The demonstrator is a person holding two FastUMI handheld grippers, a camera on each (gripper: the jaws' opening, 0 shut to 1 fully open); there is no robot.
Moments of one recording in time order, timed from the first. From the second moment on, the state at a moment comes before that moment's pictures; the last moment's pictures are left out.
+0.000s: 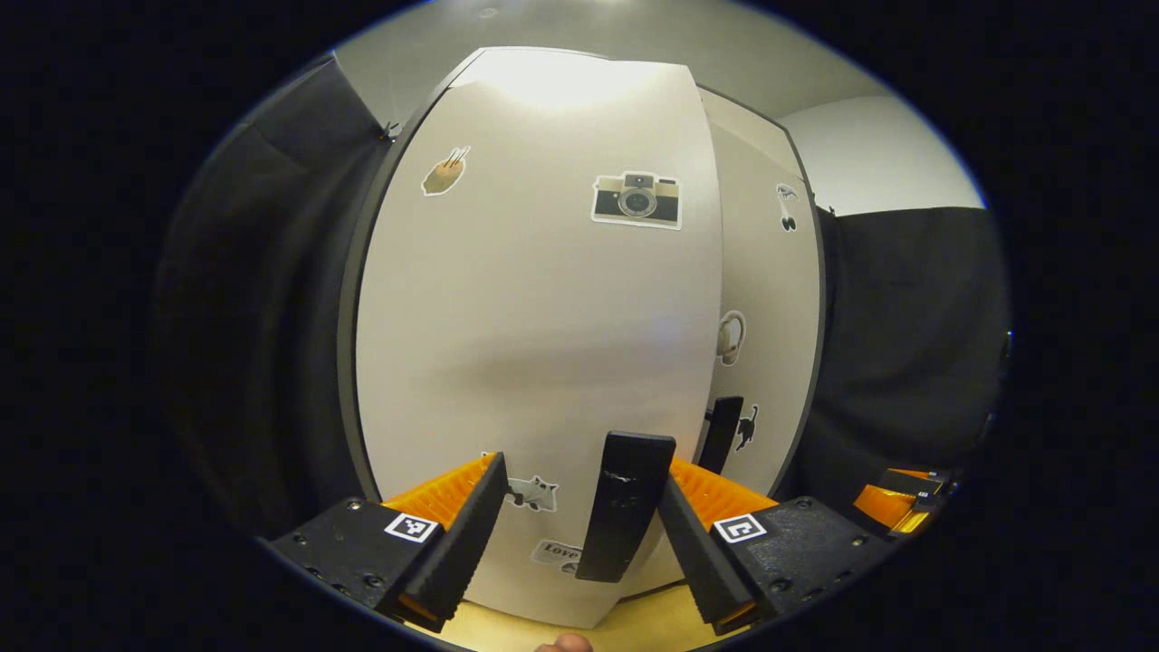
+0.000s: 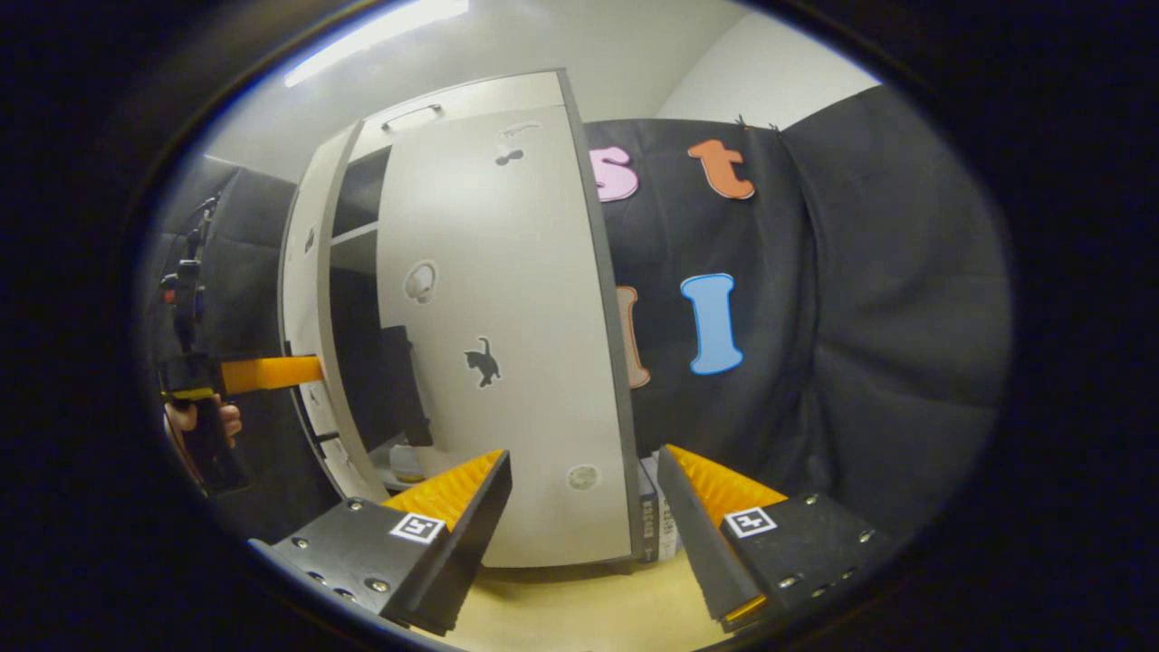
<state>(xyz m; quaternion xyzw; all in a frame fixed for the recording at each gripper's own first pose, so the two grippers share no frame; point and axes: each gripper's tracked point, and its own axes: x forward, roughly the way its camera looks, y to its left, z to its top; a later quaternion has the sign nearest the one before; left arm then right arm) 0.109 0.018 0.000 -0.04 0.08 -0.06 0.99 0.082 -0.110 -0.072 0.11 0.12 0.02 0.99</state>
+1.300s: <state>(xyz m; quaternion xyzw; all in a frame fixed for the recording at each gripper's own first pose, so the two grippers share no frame) 0.120 0.012 0.001 0.01 0.06 -0.03 1.00 0.067 -0.136 -0.063 0.10 0.12 -0.01 0.99</state>
